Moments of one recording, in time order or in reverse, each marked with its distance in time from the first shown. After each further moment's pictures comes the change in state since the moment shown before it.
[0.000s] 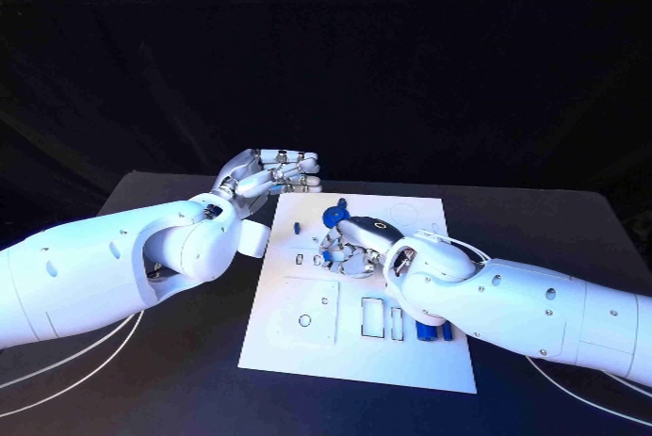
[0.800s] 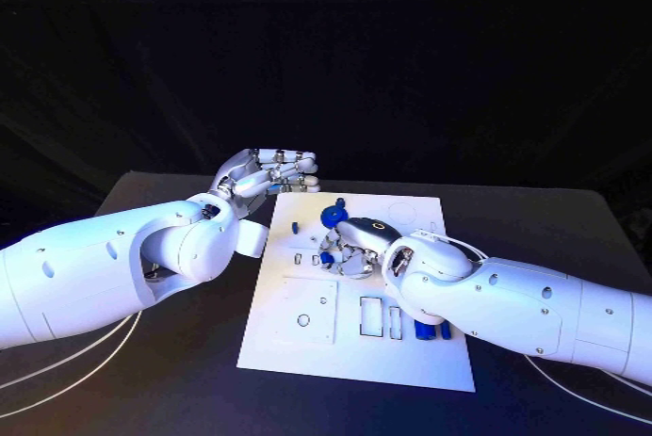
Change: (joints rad) left arm 0.000 -0.001 0.000 0.000 0.000 0.002 -0.002; left_hand 0.000 0.000 0.000 0.000 0.000 0.000 0.000 0.000 0.000 0.000 0.000 0.000 0.000 0.000 0.000 0.000 0.001 0.000 0.000 0.000 0.000 0.000; right arm -0.002 0.003 -0.001 -0.007 -0.009 0.022 -0.015; right_hand -0.020 -0.020 -0.005 -0.005 -0.012 -0.020 0.007 -0.007 -0.002 -0.013 0.013 -0.021 0.001 0.000 0.000 0.000 0.000 0.000 0.000 0.000 0.000 0.000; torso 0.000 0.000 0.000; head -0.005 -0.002
